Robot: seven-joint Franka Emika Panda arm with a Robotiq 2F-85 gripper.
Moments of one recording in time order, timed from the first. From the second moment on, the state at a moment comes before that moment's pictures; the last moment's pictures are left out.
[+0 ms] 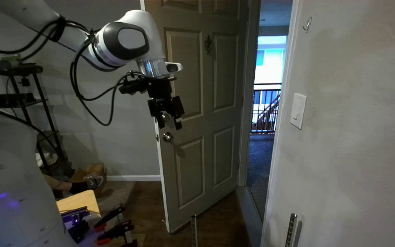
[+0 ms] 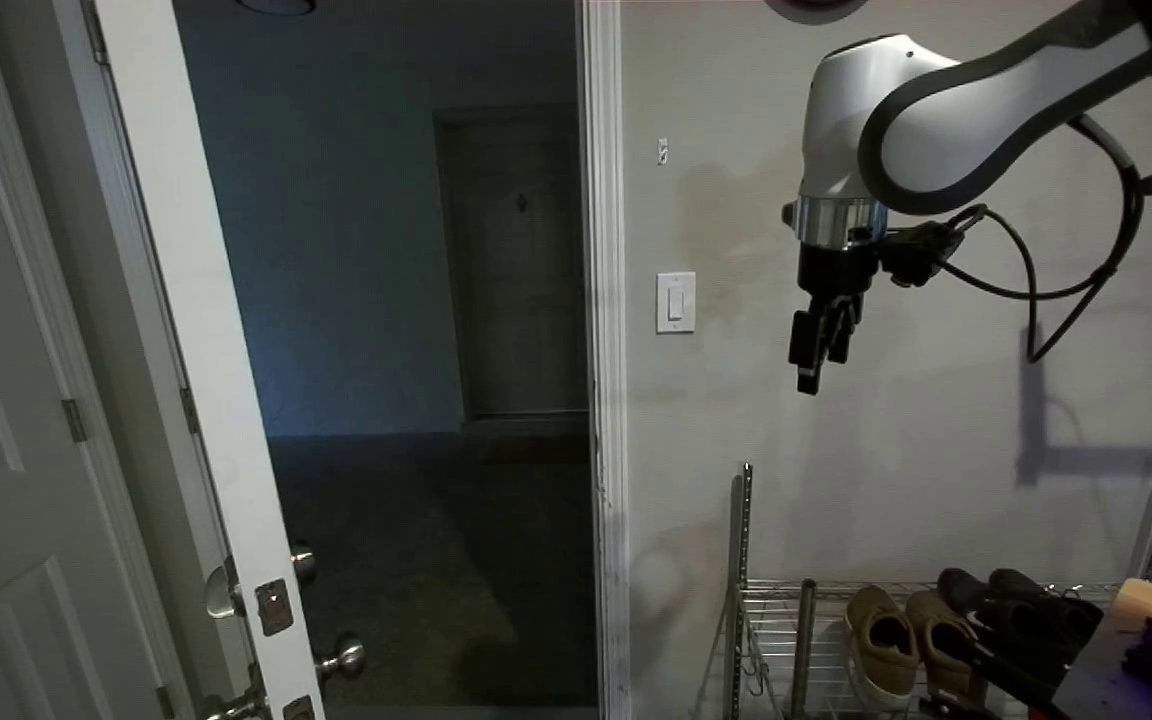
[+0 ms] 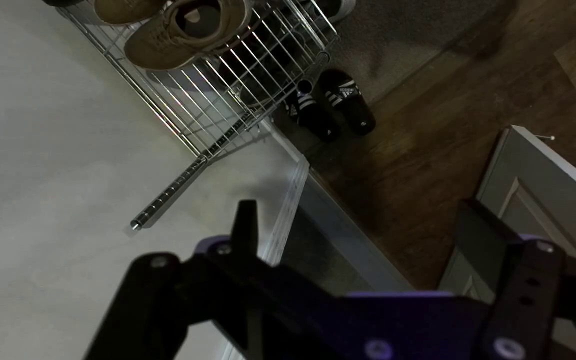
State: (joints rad) arm 0.03 -0.59 0.14 -2.65 -0.13 2.17 0.05
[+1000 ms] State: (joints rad) arm 0.02 -0.50 0.11 -2.65 -0.19 2.36 0.05
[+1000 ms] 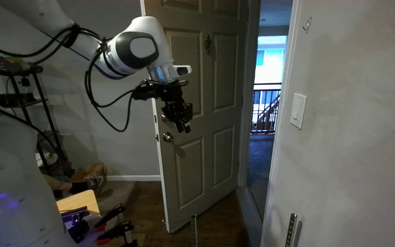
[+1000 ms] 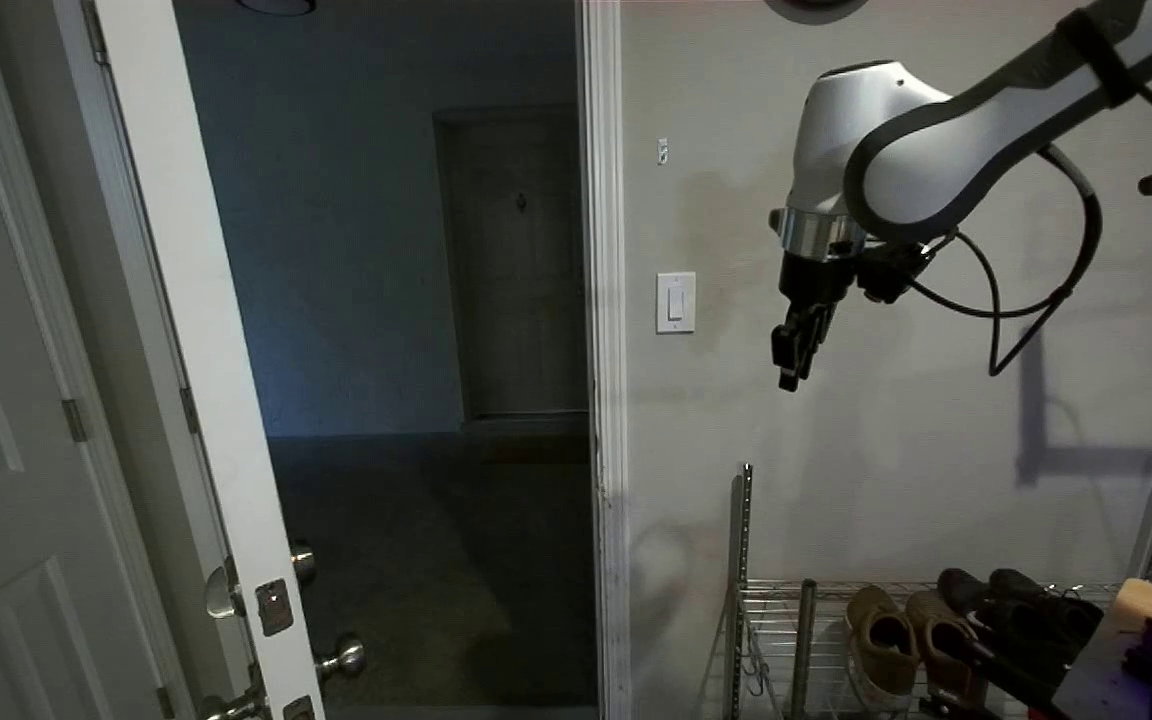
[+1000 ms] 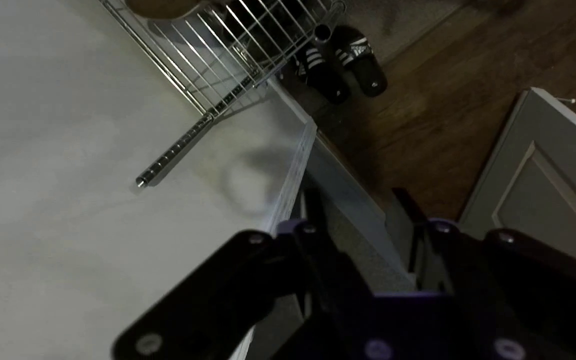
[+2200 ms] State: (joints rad) arm -0.09 -0.01 0.01 -2.28 -0.38 2.75 0.07
